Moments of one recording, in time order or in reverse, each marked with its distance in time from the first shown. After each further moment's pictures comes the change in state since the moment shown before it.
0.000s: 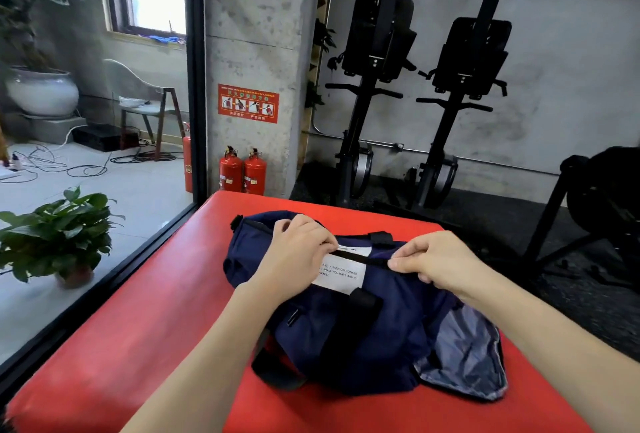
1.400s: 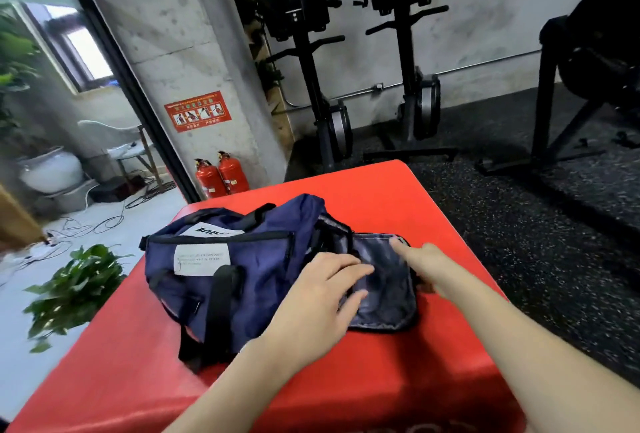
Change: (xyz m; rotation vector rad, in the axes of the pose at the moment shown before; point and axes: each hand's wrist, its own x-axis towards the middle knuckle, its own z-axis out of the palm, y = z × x) left_hand -0.031 0.224 0.121 0.013 -0.268 0.213; right_hand 0.026 0.262 -0.058 0.477 -0.018 0.457
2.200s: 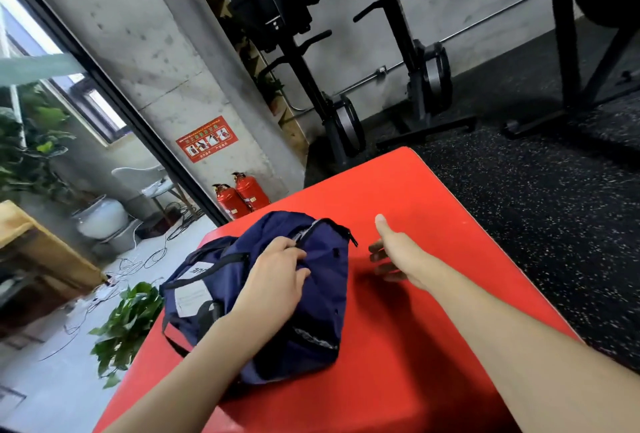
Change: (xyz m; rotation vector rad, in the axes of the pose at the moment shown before) left_hand 0.062 -0.032 -0.036 0.396 -0.240 -0.407; right_hand 0.035 -0.024 0.033 0.224 -0.236 -0.037
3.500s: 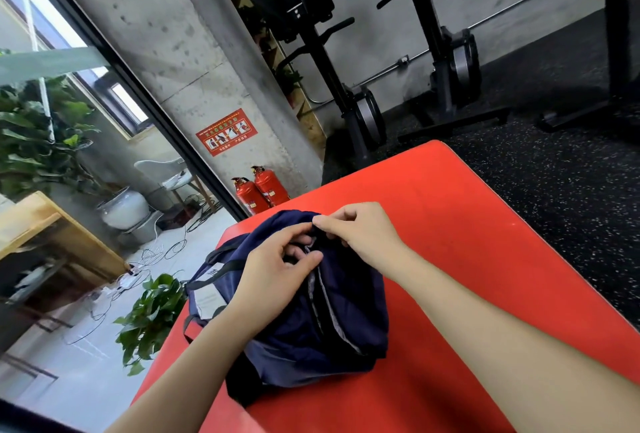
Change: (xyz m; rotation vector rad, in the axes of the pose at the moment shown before) left_hand 0.006 -0.049 -0.014 -0.634 0.097 -0.130; right_hand -0.033 -0.070 0.090 0.044 -0.043 -0.620
